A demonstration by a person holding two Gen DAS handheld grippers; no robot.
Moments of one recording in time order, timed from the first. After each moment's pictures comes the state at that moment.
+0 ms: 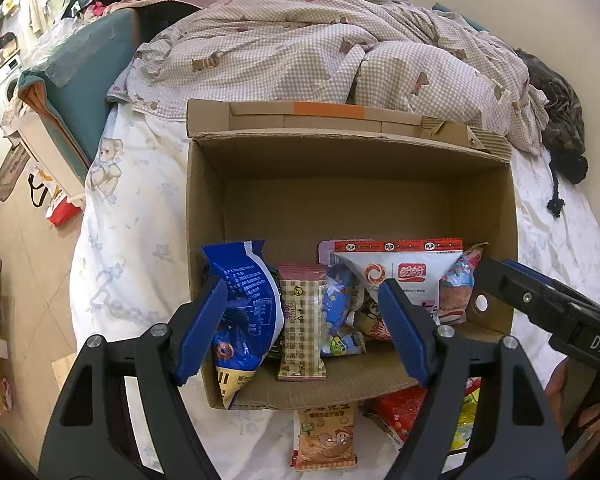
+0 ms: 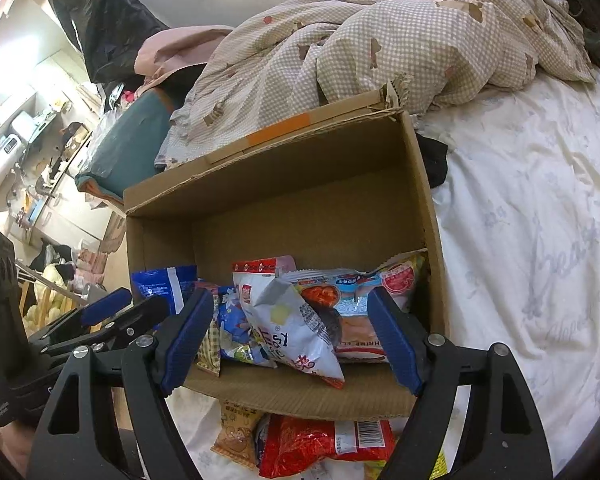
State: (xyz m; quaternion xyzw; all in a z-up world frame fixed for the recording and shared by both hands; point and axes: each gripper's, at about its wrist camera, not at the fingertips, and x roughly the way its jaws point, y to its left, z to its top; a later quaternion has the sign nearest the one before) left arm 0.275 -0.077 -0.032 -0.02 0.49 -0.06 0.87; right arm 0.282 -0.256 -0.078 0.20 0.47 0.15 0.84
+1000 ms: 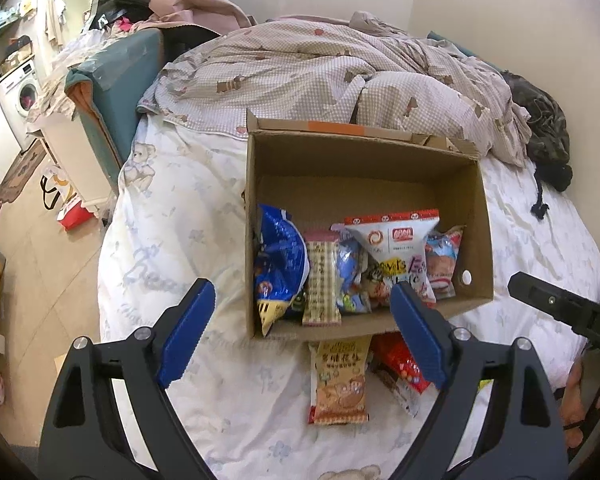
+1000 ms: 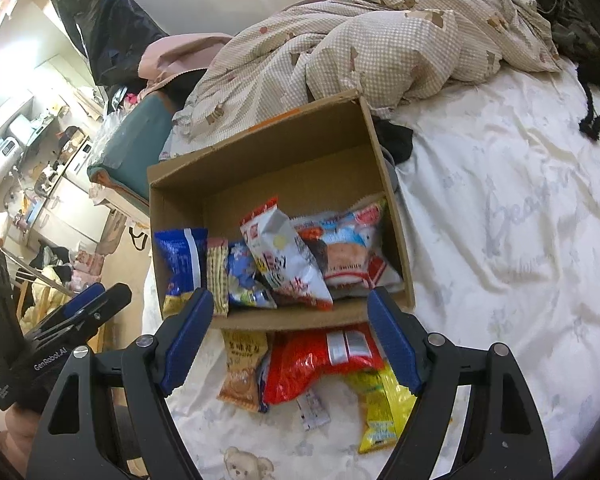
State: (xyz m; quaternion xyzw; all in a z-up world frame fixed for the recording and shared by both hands) left arm 0.195 -0.046 -0.002 -0.03 0.44 -0.05 0.89; right arm 0.205 -0.273 -0.052 0.20 0.47 0.13 0.85
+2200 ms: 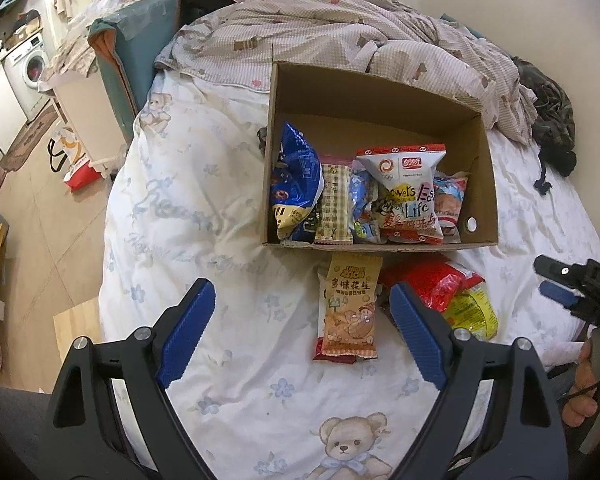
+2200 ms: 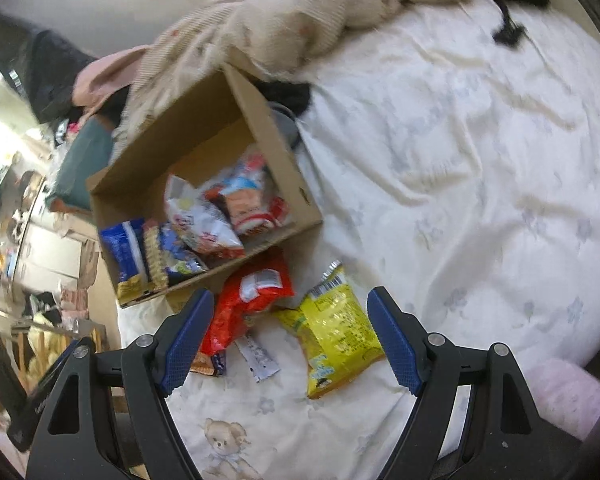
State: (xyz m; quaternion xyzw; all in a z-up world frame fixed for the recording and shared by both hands) left arm 0.145 -0.034 -0.029 -0.05 0.49 -0.04 0.87; right arm 0.159 -0.333 -0.093 0.28 0.52 0.03 0.81
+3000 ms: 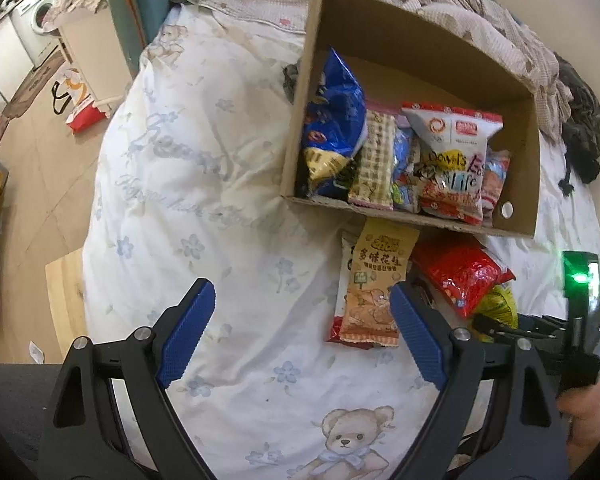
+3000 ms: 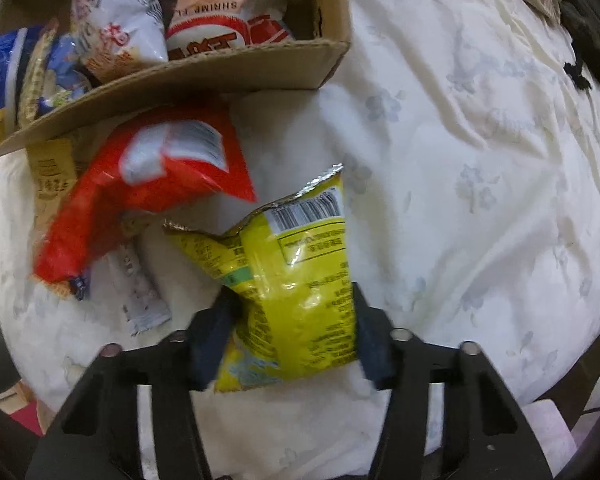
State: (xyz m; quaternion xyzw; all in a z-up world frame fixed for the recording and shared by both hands) left arm 0.168 -0.021 -0.077 -0.08 0.57 -0.01 0.82; right arm 0.187 -0.256 -0.184 0.03 0.69 0.03 0.72
